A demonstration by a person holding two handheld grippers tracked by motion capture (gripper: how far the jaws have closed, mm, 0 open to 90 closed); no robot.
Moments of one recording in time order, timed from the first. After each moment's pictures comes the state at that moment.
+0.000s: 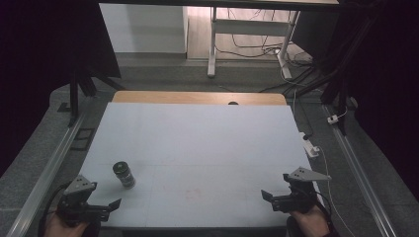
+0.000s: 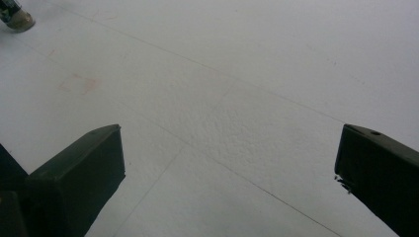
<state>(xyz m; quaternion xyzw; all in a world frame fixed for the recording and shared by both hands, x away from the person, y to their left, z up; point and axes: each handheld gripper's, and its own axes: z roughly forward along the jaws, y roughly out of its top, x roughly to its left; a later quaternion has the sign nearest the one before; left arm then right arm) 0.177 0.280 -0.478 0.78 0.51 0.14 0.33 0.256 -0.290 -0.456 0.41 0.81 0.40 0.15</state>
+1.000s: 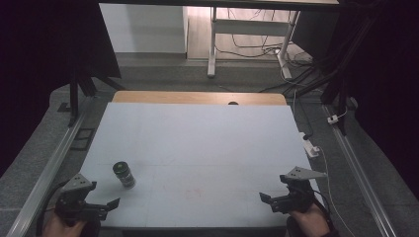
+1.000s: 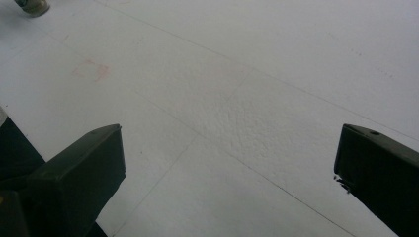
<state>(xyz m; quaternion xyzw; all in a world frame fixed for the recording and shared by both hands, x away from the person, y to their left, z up) 0.181 0.288 -0.478 0.78 0.50 0.12 0.35 0.260 -0.286 -0.458 0.39 0.82 0.39 0.12</state>
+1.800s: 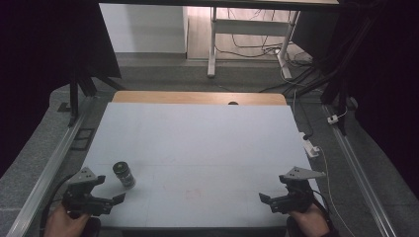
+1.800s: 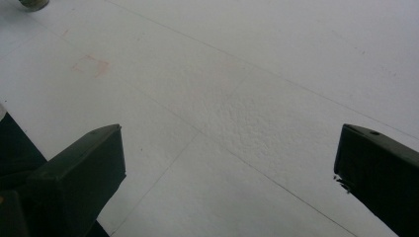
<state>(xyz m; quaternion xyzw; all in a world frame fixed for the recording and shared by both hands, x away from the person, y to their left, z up) 0.201 0.283 -0.479 0.79 0.47 0.11 0.38 0.260 -0.285 -0.459 0.39 0.83 0.38 0.12</state>
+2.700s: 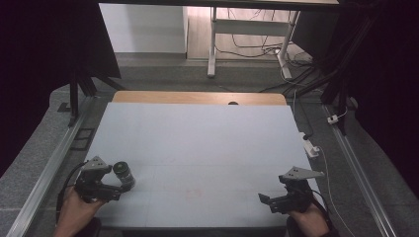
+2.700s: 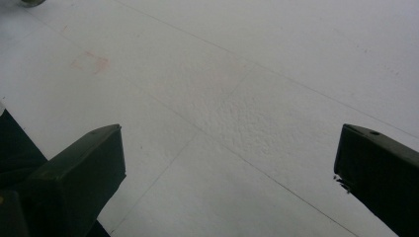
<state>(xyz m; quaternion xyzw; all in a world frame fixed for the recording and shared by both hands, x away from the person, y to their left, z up) 0.240 0.276 -0.490 0.80 0.47 0.11 0.37 0.260 -0.284 -0.459 0.39 0.83 0.38 0.12</state>
